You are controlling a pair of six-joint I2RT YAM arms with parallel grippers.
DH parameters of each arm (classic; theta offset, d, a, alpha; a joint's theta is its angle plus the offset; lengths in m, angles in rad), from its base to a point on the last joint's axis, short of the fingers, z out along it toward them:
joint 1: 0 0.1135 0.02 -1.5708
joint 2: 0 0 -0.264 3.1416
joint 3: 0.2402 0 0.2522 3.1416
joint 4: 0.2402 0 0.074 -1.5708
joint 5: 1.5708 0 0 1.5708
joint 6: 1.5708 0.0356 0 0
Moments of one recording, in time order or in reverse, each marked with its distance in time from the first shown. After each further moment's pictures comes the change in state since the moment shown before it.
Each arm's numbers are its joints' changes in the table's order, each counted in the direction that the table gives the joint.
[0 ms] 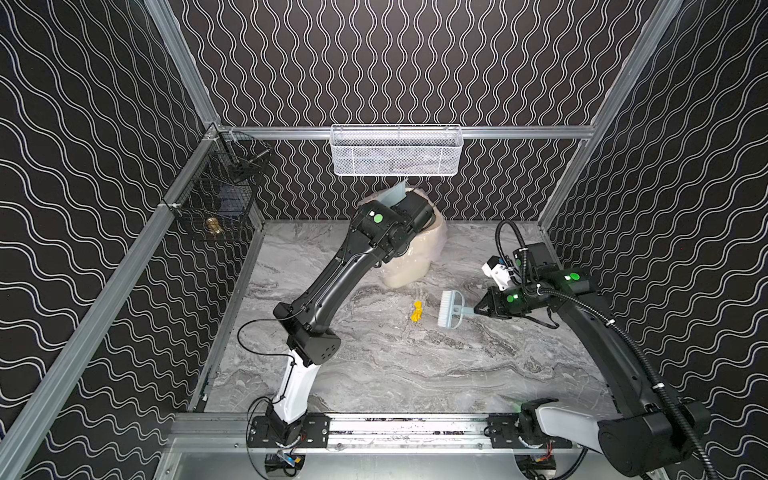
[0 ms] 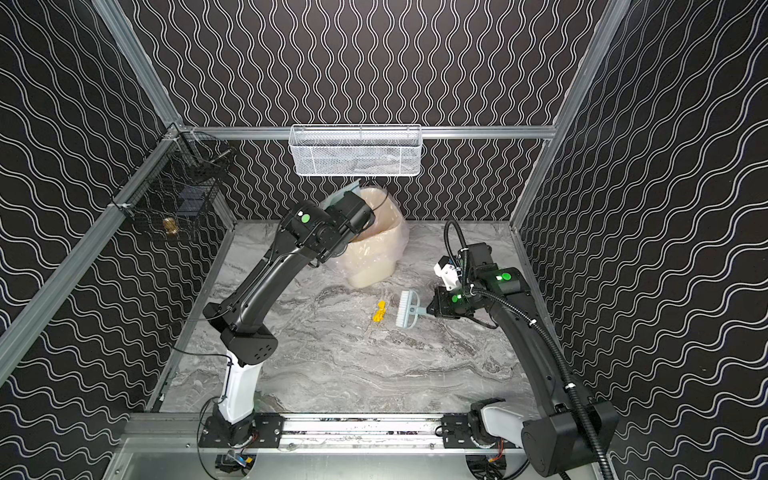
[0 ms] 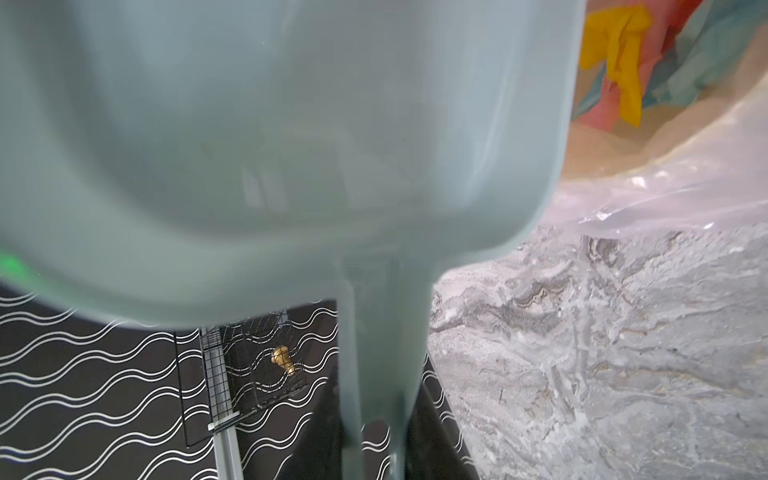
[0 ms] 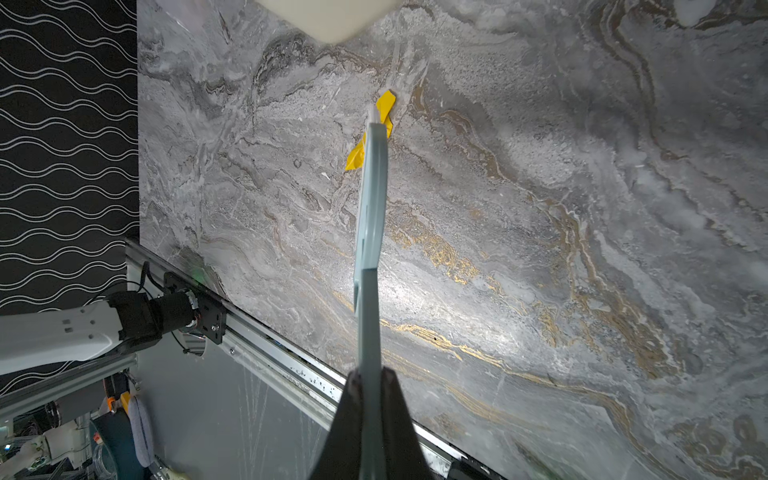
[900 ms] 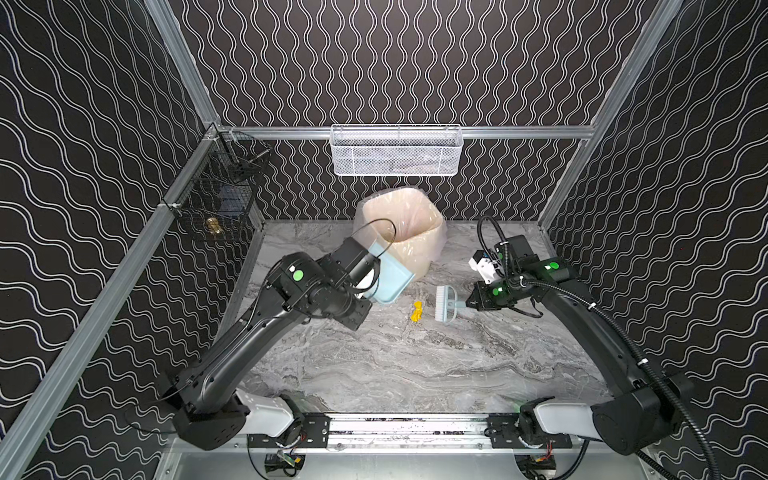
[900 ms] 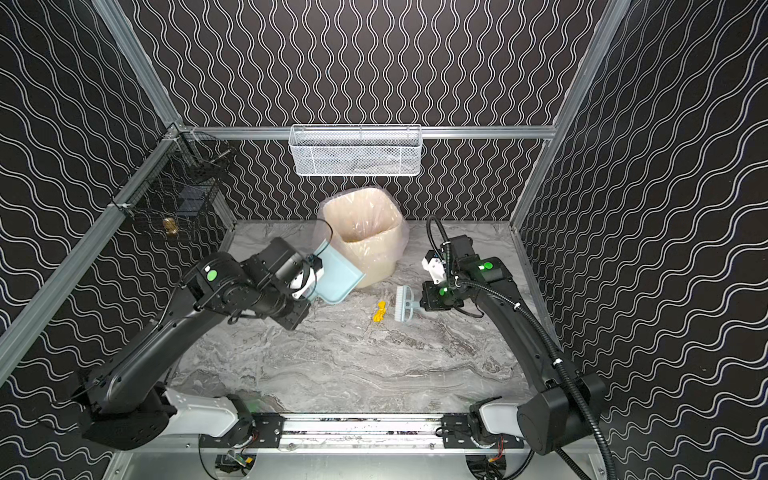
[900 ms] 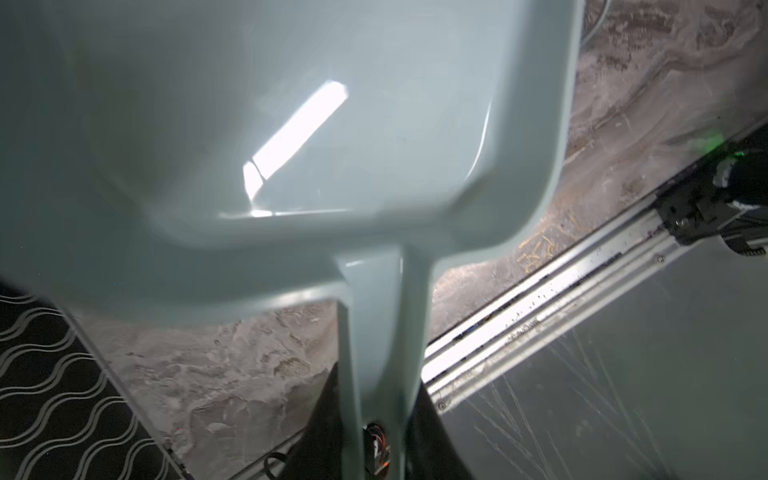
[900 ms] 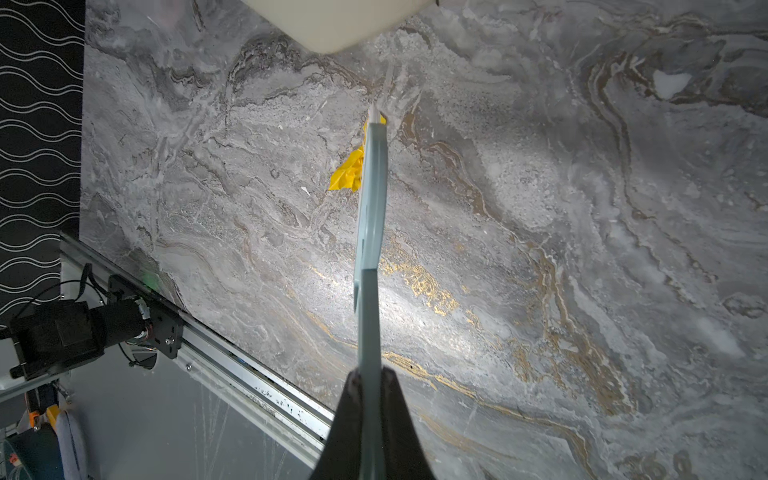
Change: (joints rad) left arm -0.026 -0.755 -0.974 -0.148 0.868 -0.484; right arm 0.119 0.116 0.059 -0.065 0.123 -0.007
